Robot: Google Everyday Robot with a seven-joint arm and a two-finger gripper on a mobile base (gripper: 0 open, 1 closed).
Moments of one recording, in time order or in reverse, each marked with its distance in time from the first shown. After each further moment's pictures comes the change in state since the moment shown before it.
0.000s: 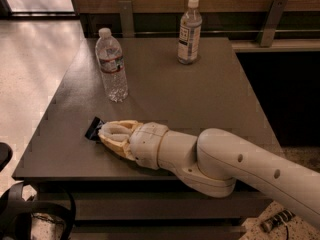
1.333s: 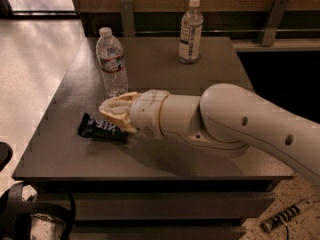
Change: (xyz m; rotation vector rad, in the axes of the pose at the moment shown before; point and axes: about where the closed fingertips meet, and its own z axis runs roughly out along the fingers) arm -0.062 -0.024 -0.009 -0.014 0.106 -0.106
